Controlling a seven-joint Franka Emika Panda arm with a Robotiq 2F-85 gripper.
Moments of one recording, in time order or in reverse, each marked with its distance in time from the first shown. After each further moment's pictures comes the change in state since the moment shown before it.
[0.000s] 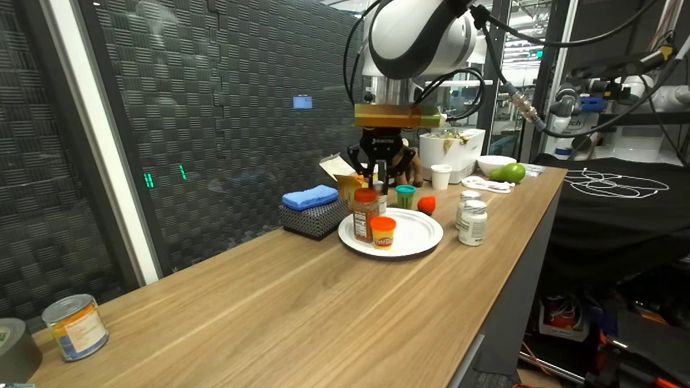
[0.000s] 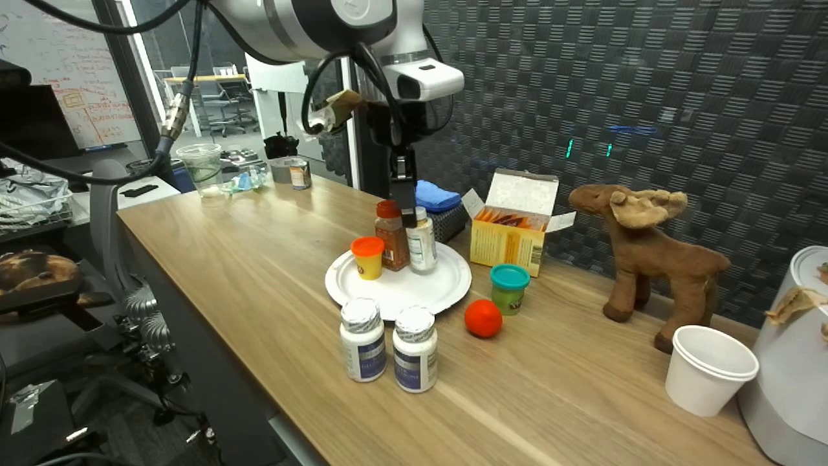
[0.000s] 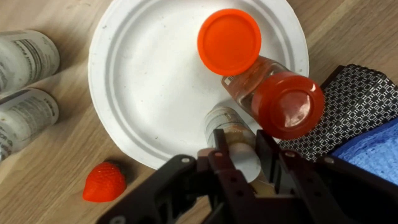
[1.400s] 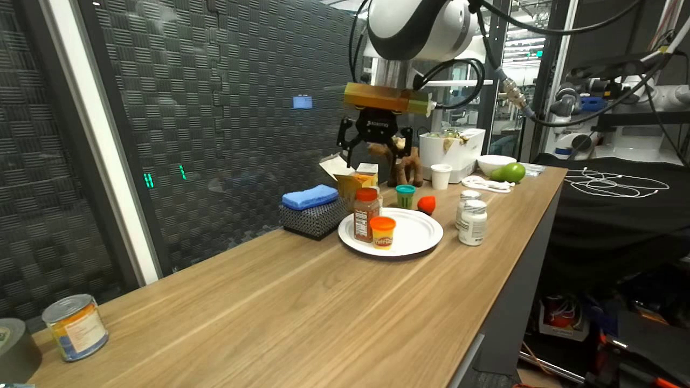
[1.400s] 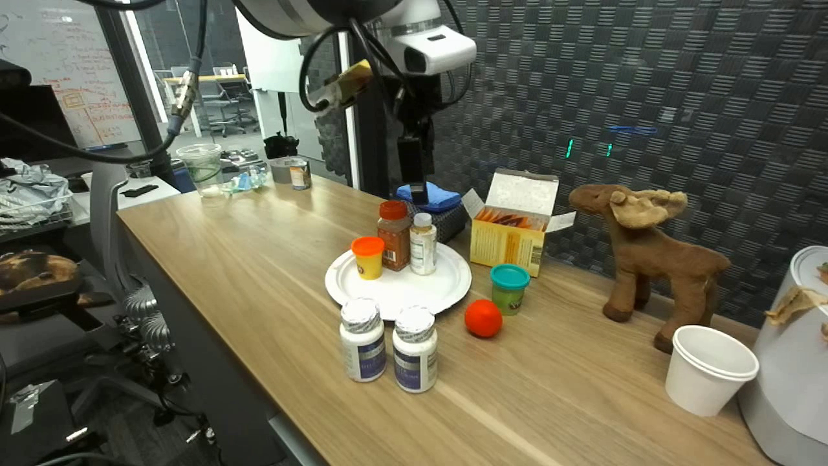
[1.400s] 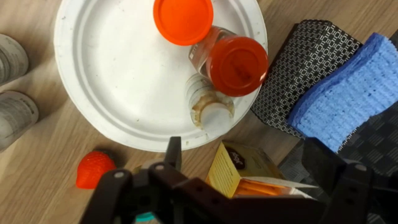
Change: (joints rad) arm 0.025 -0.013 -0.049 0.043 0.061 0.033 0.087
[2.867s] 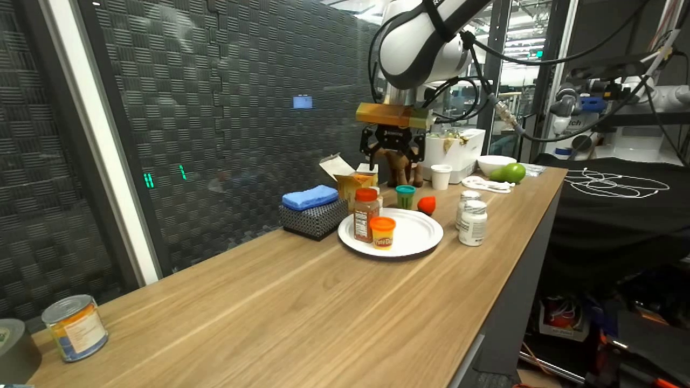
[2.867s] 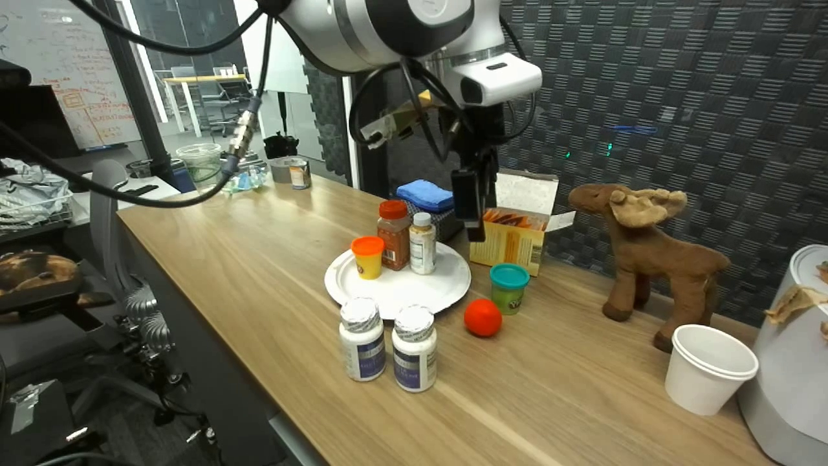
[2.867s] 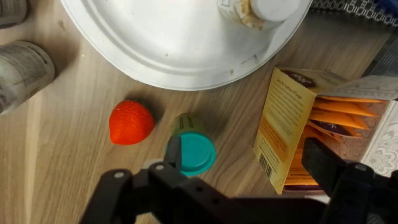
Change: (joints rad) arm -0.054 0.119 -0.069 0.094 -0.086 0.005 0.162
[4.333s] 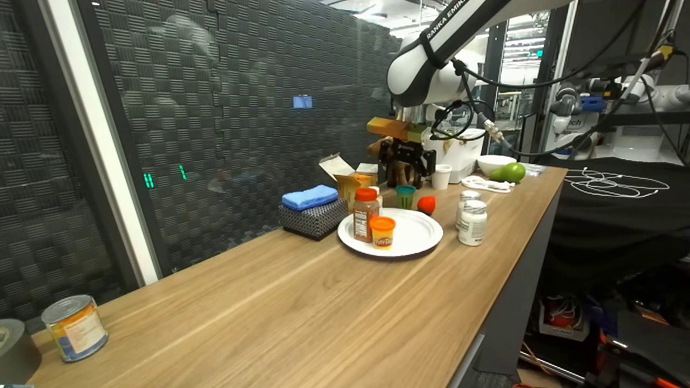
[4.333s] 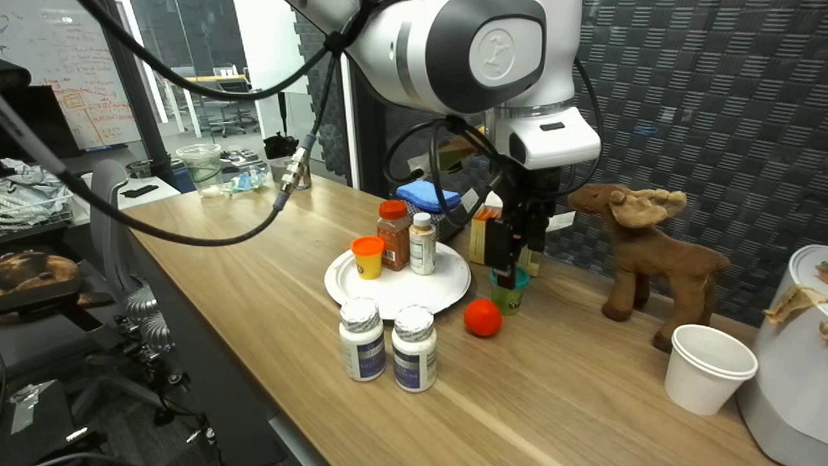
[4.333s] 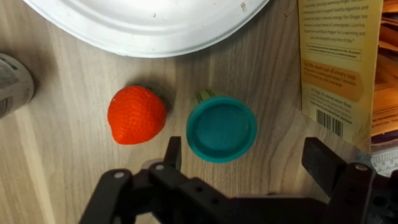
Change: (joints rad) arm -0.065 0.125 -0.053 0.084 0.148 -0.008 0.117
